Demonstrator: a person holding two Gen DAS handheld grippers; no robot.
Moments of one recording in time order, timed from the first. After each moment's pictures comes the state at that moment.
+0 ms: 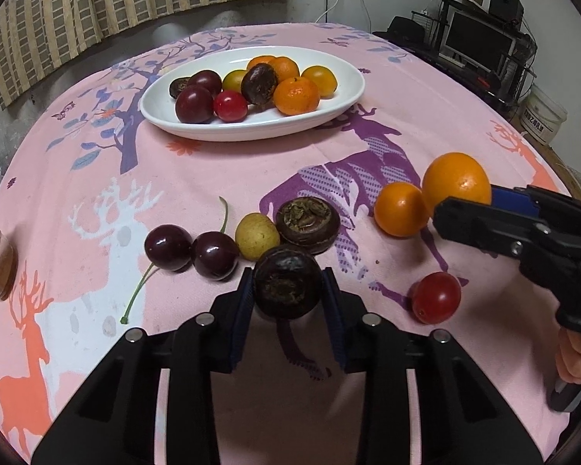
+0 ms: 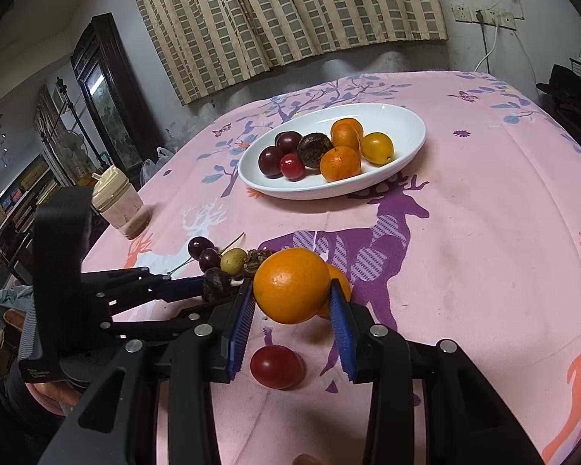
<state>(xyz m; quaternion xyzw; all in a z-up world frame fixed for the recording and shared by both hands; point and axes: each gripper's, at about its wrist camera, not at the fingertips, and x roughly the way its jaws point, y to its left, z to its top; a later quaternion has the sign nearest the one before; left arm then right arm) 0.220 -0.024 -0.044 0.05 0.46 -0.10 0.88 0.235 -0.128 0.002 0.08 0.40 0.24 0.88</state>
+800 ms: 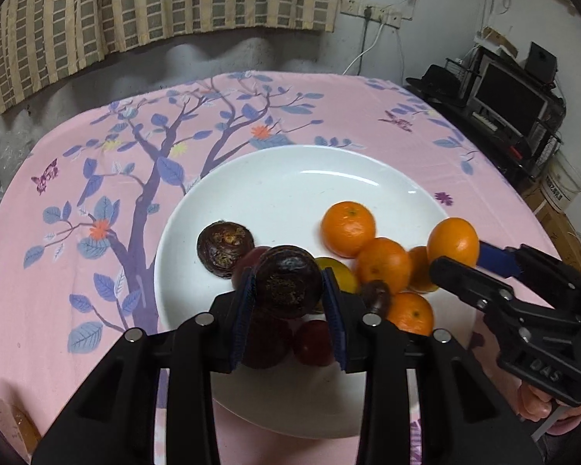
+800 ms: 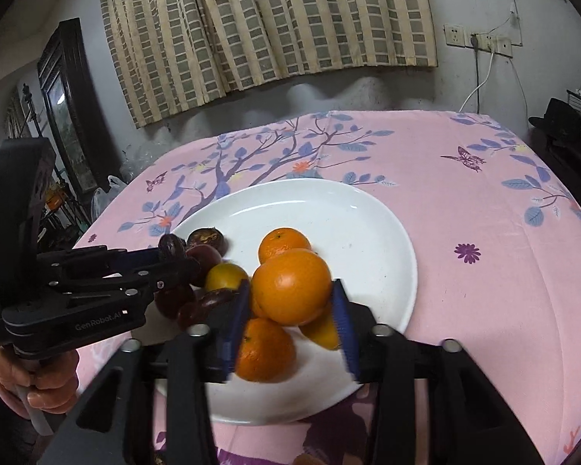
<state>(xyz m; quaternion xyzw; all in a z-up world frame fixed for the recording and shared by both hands) 0.418 0.016 -0.004 0.00 0.44 -0.08 0.90 0.416 -0.116 0.009 0.05 0.37 0.18 0.91</state>
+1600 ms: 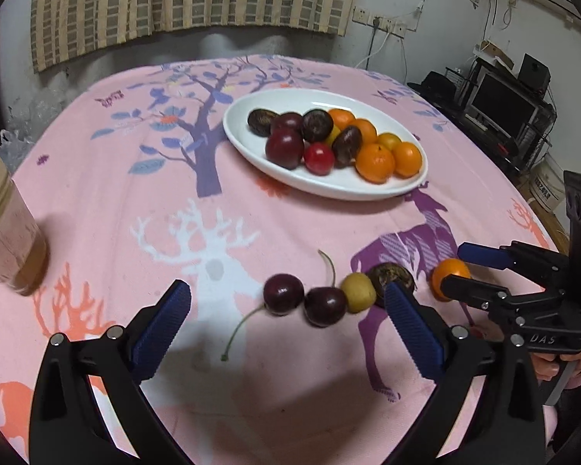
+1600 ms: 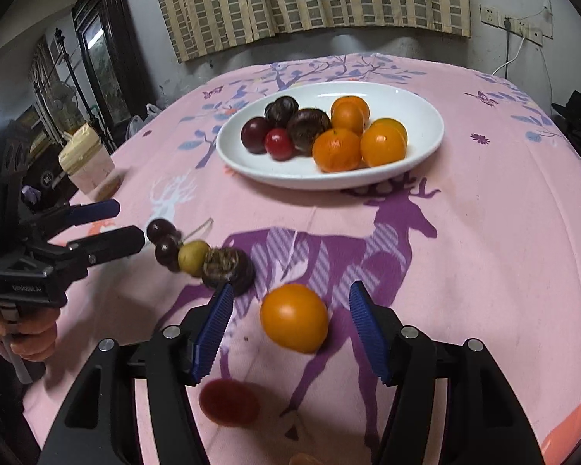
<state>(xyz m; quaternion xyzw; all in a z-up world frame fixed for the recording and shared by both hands) 0.238 0.052 -0.020 -0.04 0.42 -0.07 0.90 0.275 -0.104 -0.018 -0.02 0.44 0.23 0.87</state>
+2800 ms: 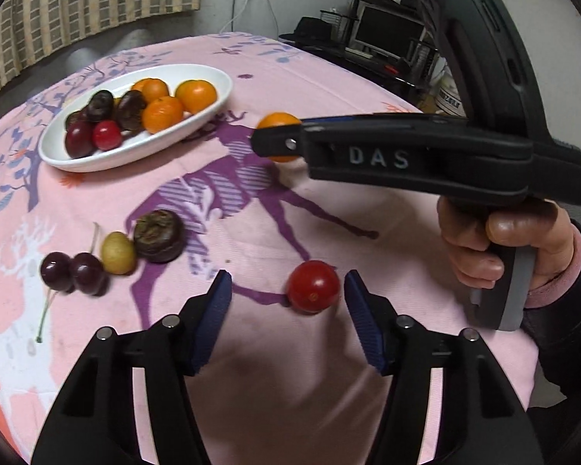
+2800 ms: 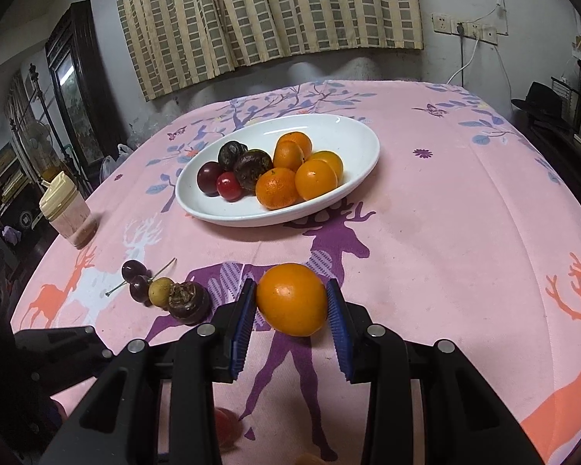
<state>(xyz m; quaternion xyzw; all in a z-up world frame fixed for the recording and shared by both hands) 0.196 -0.074 -0.036 0.05 0.44 -0.27 0.86 0.278 -0.144 0.000 0.03 0.40 0.18 0.90</state>
